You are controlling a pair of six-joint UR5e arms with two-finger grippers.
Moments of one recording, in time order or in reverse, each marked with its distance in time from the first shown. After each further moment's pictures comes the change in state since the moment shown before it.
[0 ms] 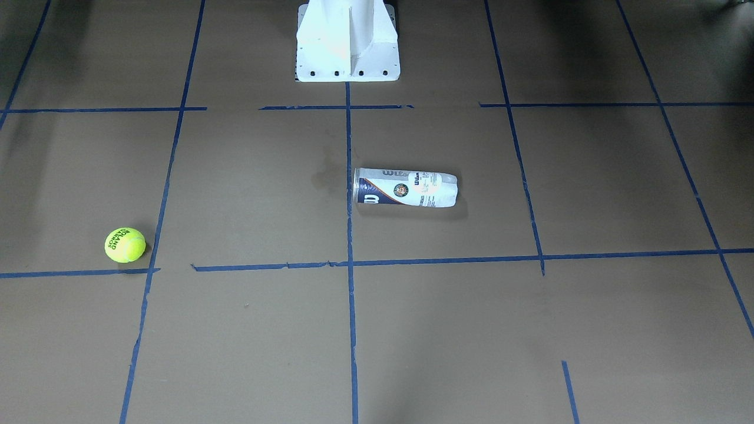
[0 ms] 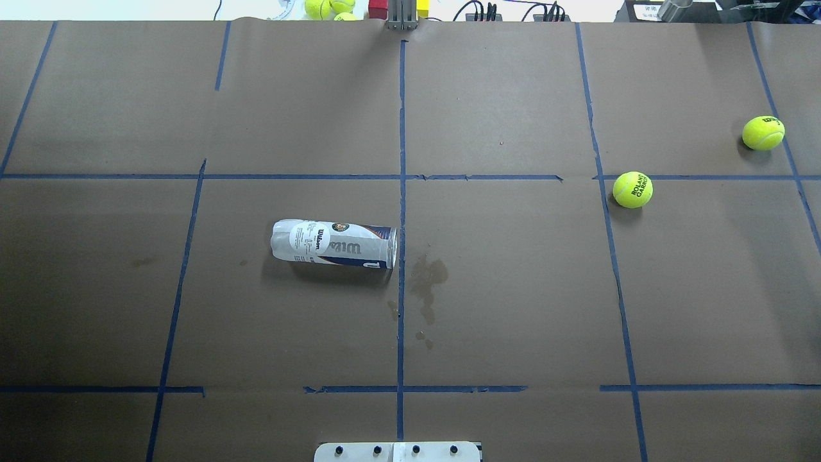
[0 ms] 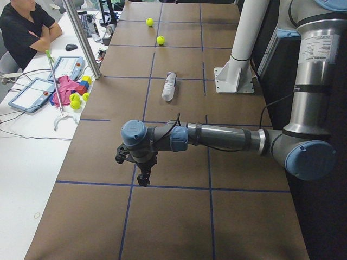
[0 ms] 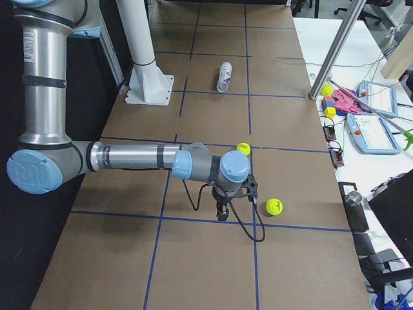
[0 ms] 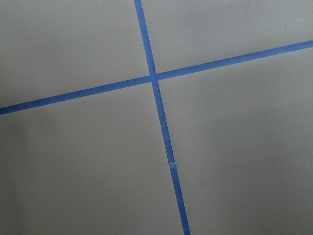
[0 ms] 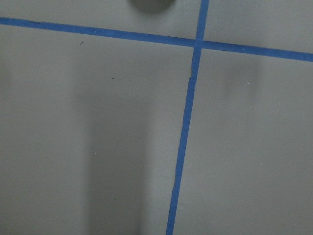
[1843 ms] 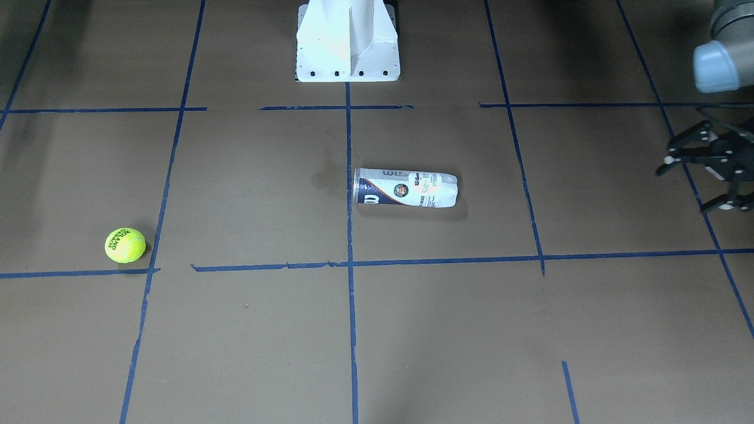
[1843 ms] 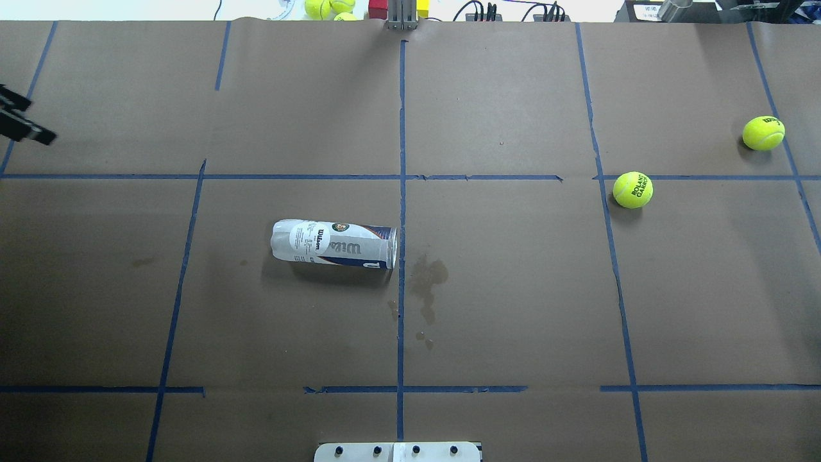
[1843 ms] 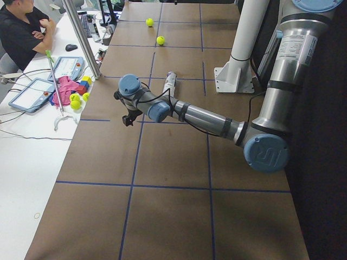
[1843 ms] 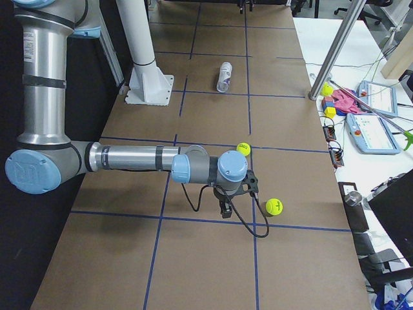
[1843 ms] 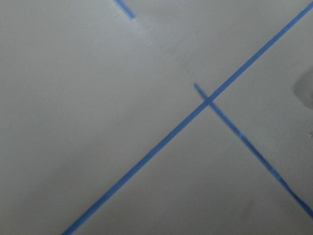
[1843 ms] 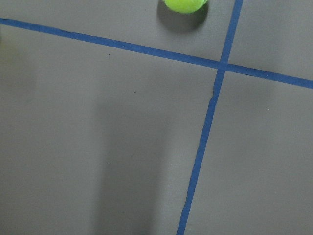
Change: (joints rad) left arm 0.296 -0.211 -0.065 -0.402 -0.115 -0.101; right arm -0.012 -0.011 -0.013 0.114 0.022 -0.016
